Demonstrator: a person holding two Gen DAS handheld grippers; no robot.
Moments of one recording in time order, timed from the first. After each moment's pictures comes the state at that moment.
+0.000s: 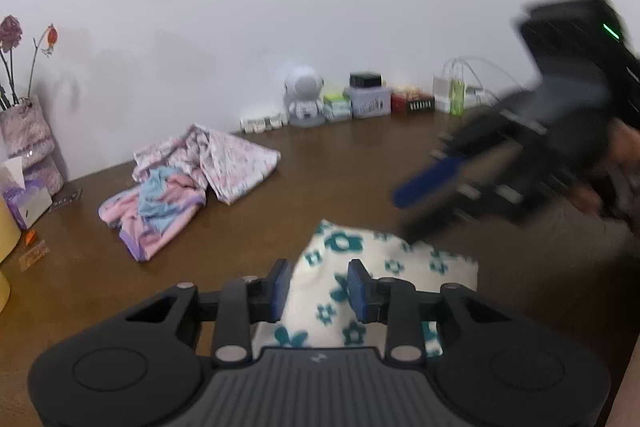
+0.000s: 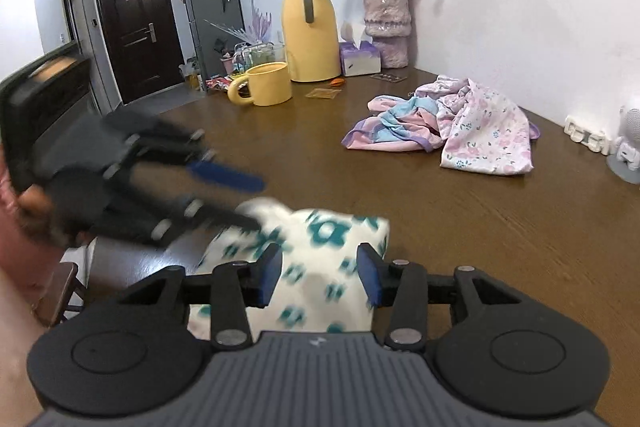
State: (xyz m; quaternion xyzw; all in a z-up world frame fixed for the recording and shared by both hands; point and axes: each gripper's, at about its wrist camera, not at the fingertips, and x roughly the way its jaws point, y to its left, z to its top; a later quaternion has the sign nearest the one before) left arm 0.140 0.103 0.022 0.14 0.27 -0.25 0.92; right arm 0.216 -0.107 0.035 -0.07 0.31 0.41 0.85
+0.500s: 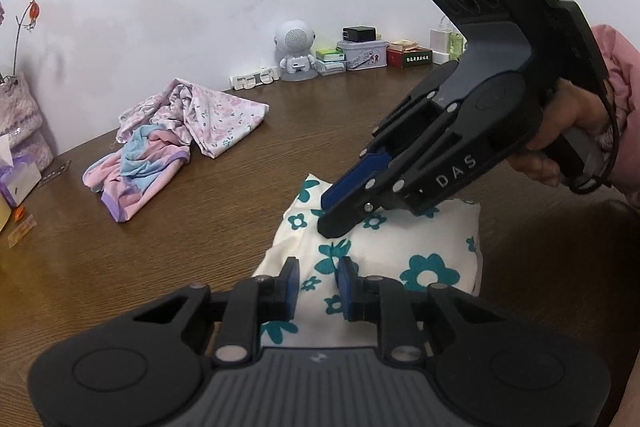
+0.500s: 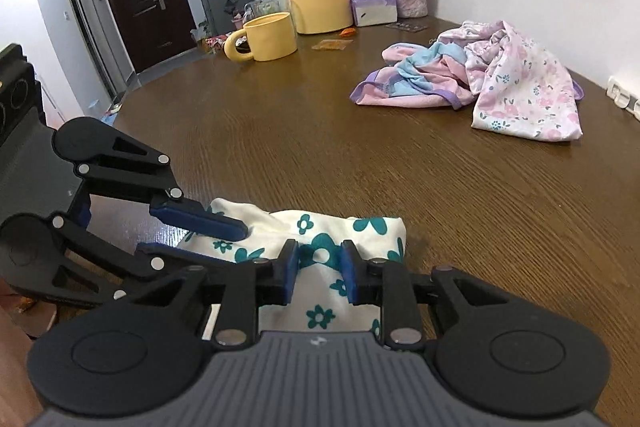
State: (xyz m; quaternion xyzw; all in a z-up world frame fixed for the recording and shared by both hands) left arm 0.141 0.093 -0.008 0.15 0.30 -0.24 0.91; right arm 0.254 -0.074 -0.008 -0.08 0.36 0.43 0.82
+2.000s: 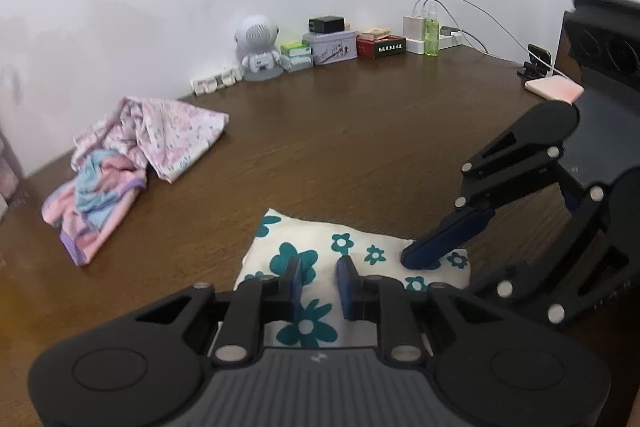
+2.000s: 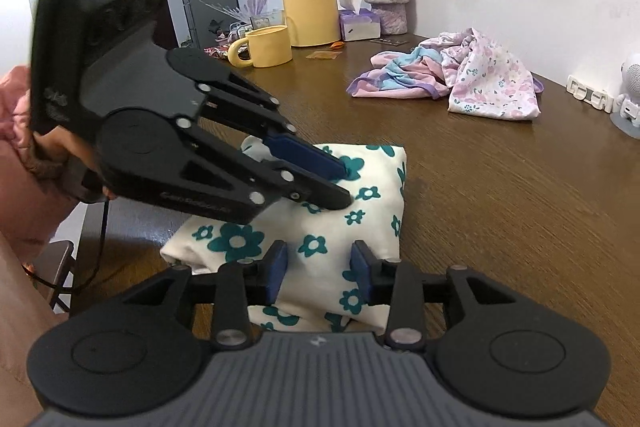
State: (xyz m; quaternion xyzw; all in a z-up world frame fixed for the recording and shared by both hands) left arm 0.185 0.052 0.002 0.18 0.33 -0.28 0.88; right arm 0.178 -0.113 -0.009 -0.08 0.33 0.40 0.85
